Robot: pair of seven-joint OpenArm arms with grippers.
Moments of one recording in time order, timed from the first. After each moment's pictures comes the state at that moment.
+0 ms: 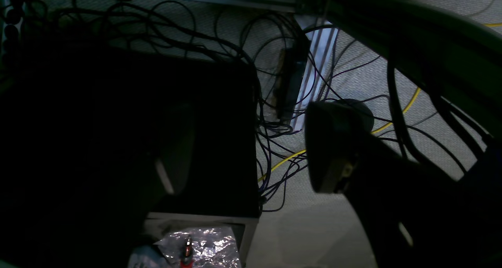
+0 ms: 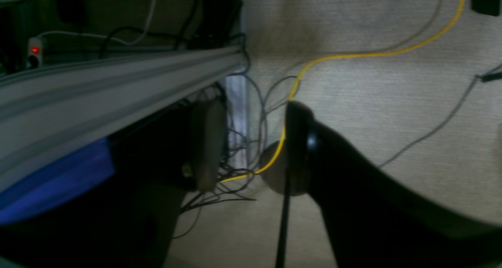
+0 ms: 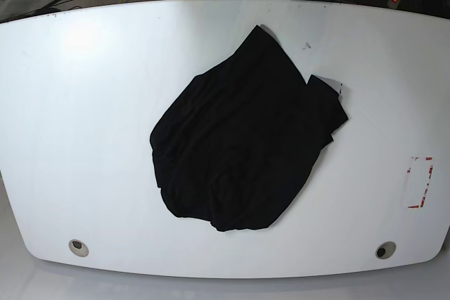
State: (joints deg) left arm 12.4 -5.4 -2.5 15.8 -6.5 -5.6 0.1; right arm -13.3 7.1 8.1 17.9 -2.8 22.5 10.9
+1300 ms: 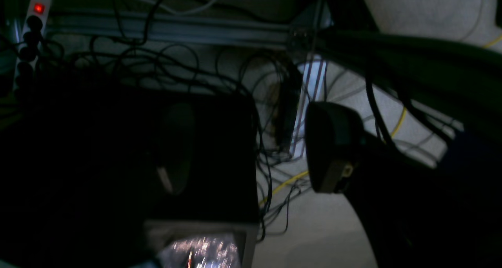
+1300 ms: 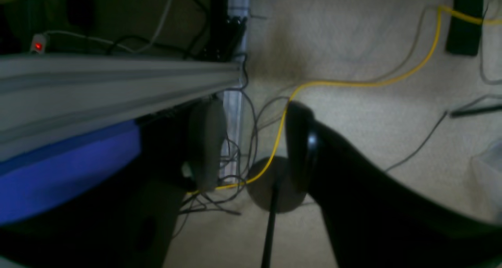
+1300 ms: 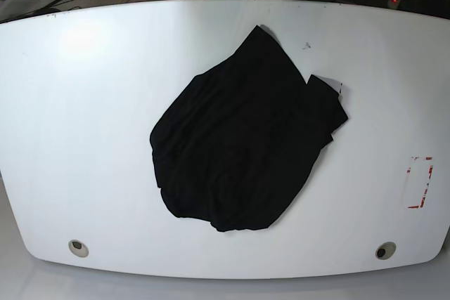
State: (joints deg) left arm 29.7 -4.9 -2.6 42.9 -6.5 -5.4 0.6; right arm -30.9 5.7 8.1 48.2 -2.4 22.4 5.5
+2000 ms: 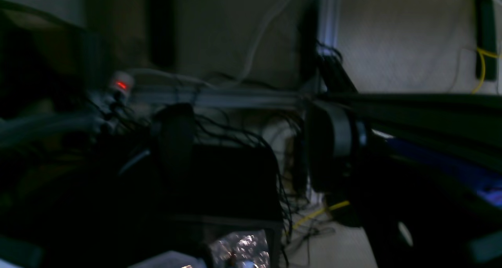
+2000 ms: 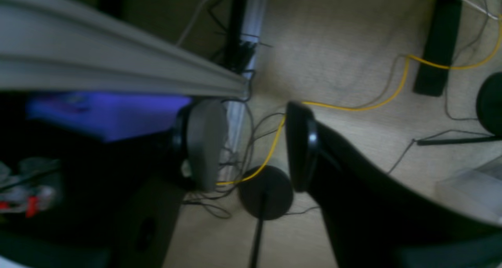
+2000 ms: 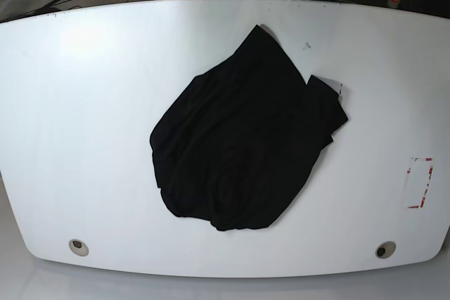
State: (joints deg) left arm 59.0 -5.6 -8.8 92.7 -6.6 -5.4 2.4; right arm -56.3 5.9 8.1 83.1 0.2 23.1 4.6
